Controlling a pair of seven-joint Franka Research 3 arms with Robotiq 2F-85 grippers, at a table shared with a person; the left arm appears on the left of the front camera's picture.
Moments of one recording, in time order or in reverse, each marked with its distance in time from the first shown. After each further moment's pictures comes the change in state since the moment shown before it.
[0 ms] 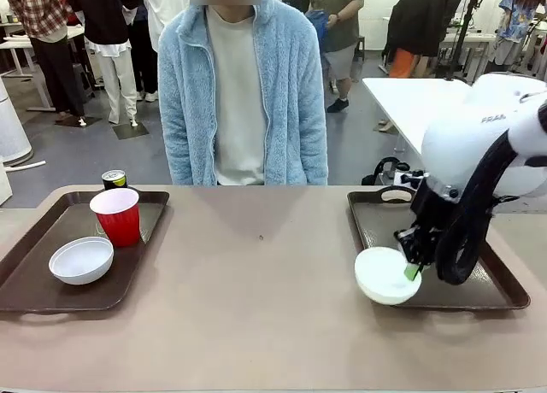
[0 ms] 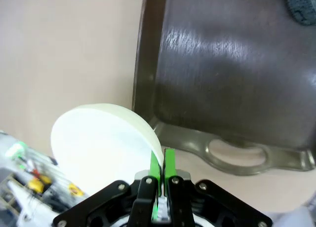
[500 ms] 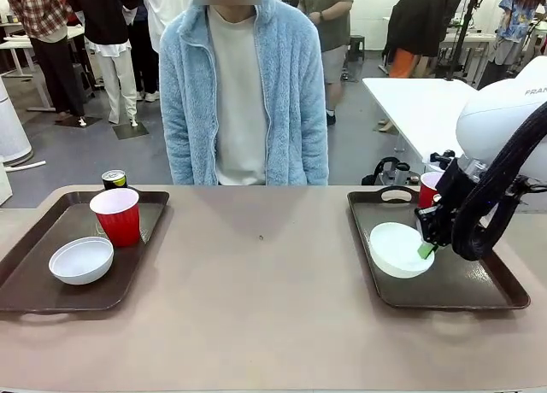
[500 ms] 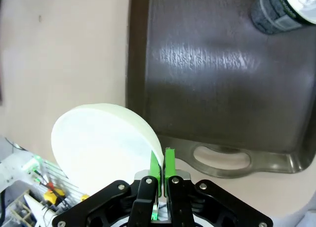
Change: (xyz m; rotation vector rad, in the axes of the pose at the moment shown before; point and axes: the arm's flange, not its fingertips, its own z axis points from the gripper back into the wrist) left arm 0.000 0.000 0.000 0.000 0.000 0.000; right arm 0.003 -0.033 0.024 0.057 -0.069 -0.077
